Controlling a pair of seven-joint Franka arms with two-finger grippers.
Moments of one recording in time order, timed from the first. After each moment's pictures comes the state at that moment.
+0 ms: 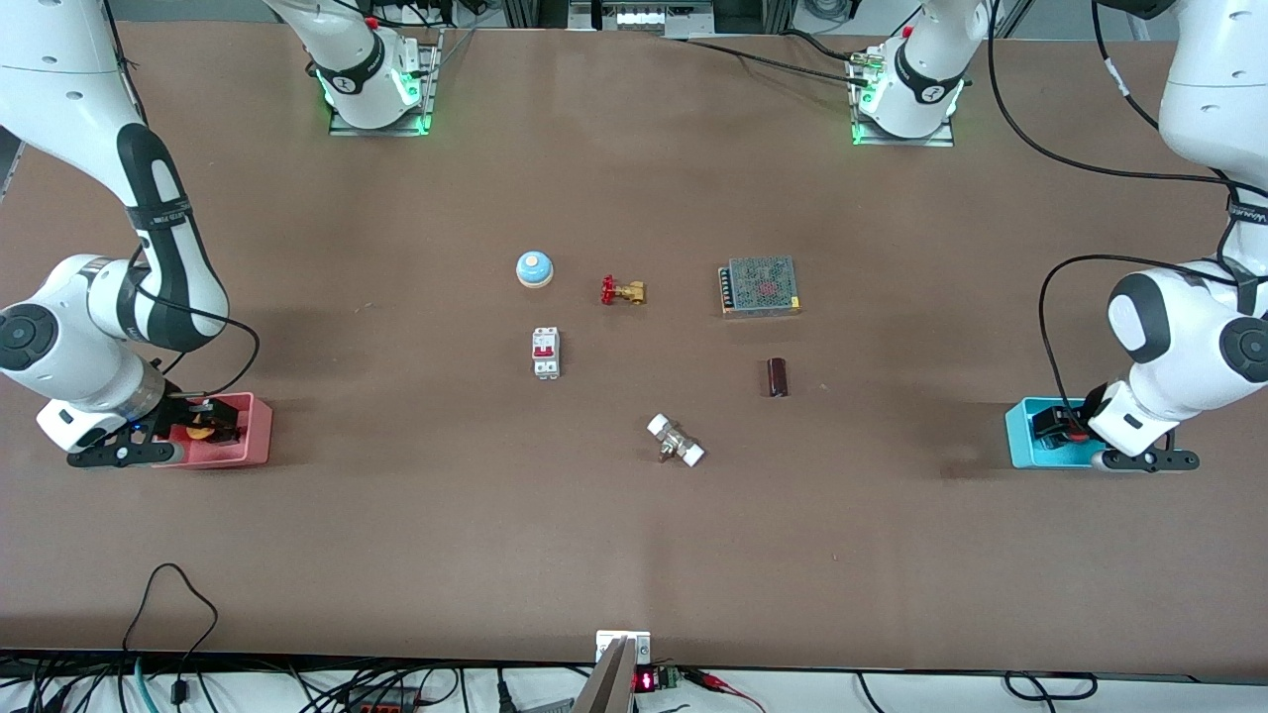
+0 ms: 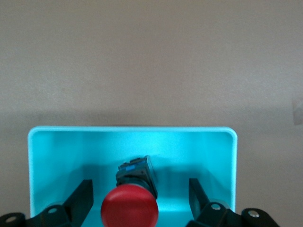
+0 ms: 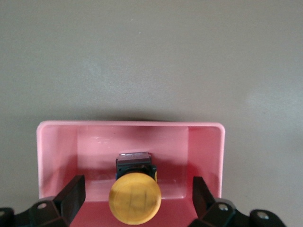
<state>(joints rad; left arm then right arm) 0.30 0.64 -0.06 -1.77 0.07 2.48 0.18 -0.11 0.61 -0.09 -1.75 -0.08 2.48 -0.24</state>
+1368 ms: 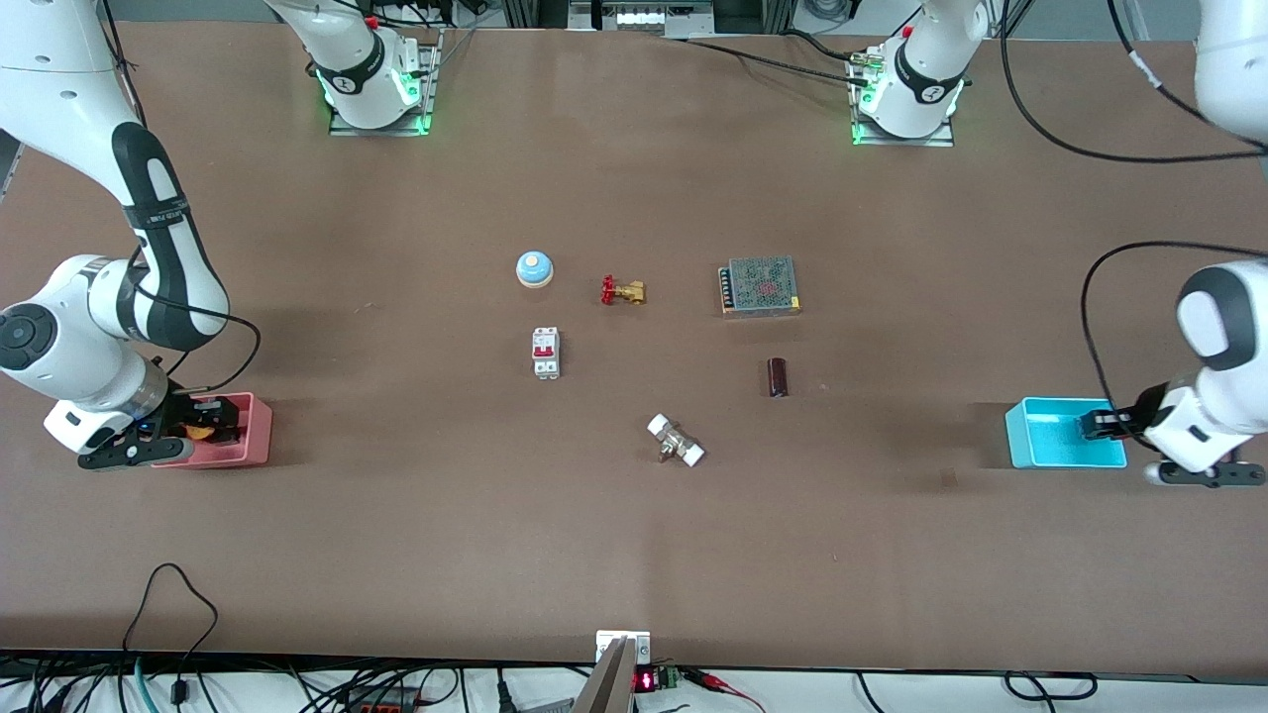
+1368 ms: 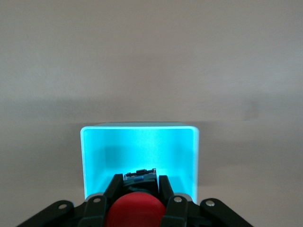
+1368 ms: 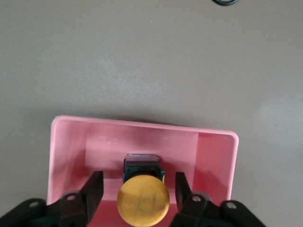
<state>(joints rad) 0.27 0.55 -0.08 -1.54 0.06 2.08 0.19 -0.15 0.61 -0.04 -1.75 -0.08 2.48 -0.32</state>
